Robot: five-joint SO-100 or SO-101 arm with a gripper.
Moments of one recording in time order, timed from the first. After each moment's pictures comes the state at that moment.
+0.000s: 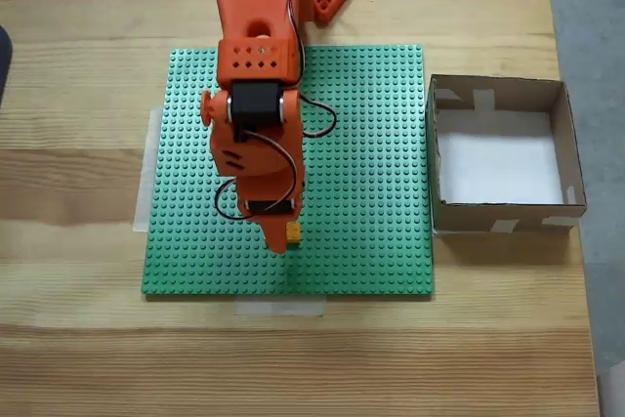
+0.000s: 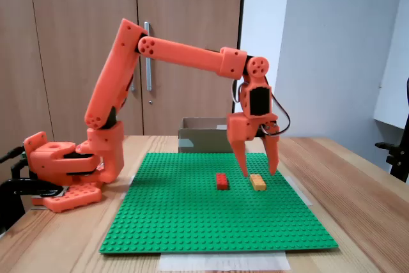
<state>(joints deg) -0.8 65.6 74.0 73.5 -1.6</state>
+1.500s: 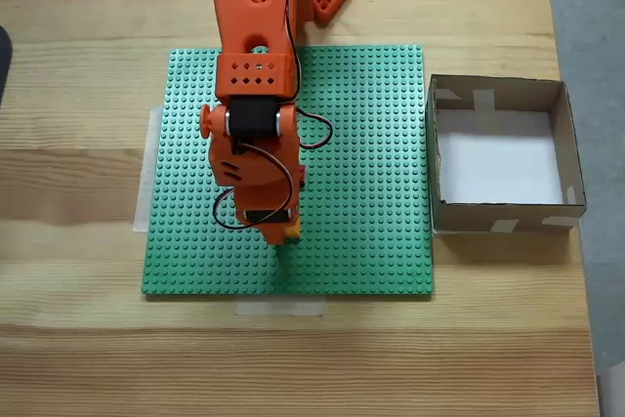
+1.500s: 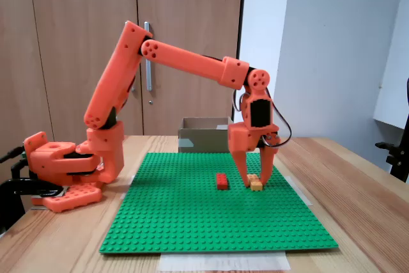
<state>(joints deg) 0.1 63.5 76.3 68.9 -2.8</state>
